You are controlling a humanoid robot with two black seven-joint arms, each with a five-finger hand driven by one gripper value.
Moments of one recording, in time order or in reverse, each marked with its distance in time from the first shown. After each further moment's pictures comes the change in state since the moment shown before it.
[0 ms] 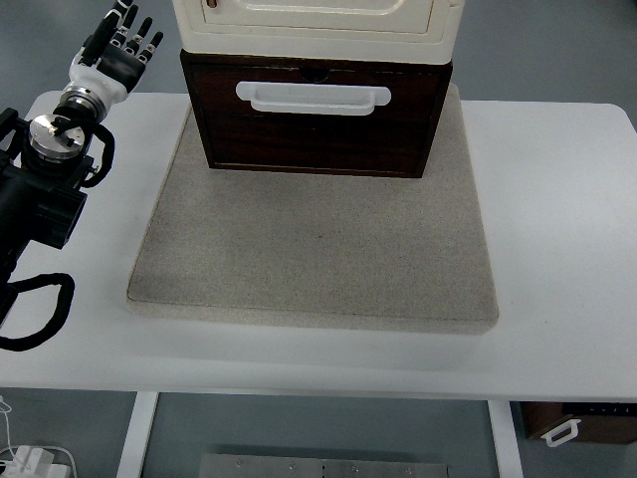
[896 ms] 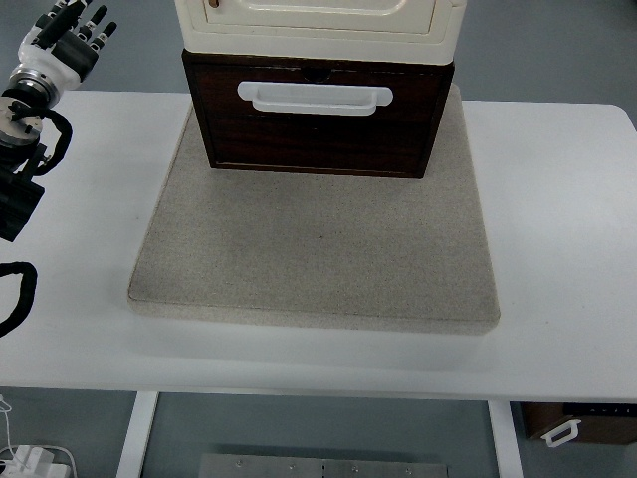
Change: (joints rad) left arm -0.012 0.089 0.003 -0.012 0.173 0.041 0.000; right arm 0.002 0.000 -0.002 0.000 0.000 0.000 -0.001
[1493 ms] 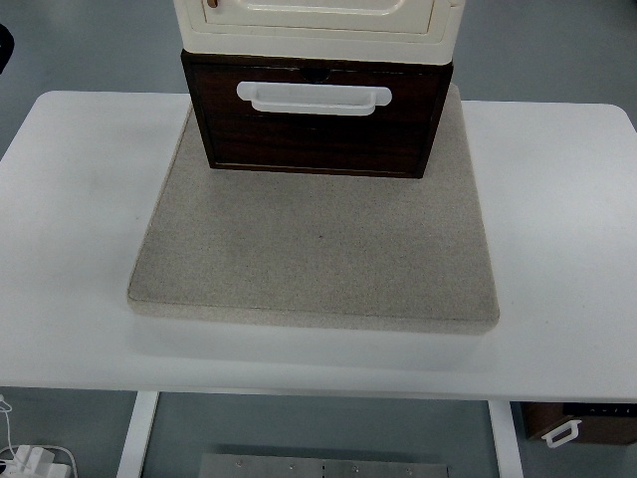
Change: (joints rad) left arm -0.144 0.088 0.001 -0.035 0.189 0.018 0.000; right arm 0.000 0.000 0.000 0.000 0.000 0.000 0.000
